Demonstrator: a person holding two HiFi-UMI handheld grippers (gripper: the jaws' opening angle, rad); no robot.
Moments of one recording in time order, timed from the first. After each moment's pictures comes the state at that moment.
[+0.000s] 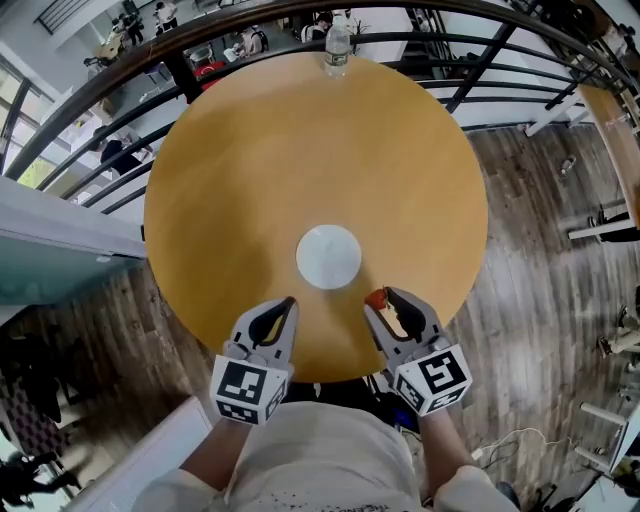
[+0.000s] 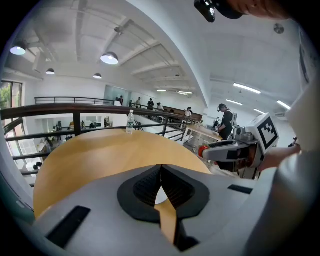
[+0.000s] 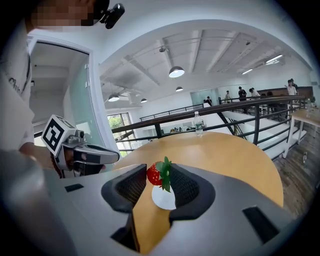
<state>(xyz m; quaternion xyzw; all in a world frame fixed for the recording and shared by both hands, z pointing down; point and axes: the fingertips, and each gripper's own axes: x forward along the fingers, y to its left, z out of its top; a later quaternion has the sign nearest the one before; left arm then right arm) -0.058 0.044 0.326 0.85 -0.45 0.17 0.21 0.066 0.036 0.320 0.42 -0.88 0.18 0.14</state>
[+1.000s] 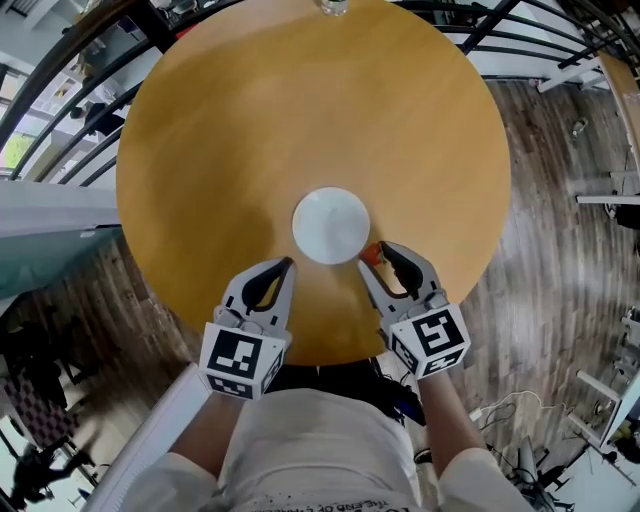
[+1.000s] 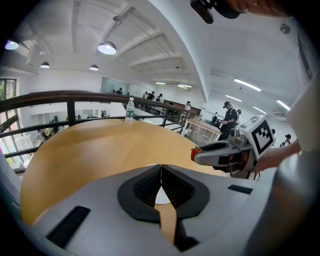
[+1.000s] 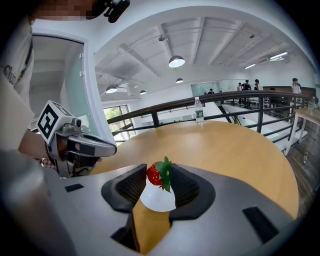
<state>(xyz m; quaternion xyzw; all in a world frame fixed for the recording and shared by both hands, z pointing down) -0.069 -0.008 0.394 0.85 -0.43 0.20 0.23 0.043 -0.021 0.405 0.41 -0.87 0.20 0.19</state>
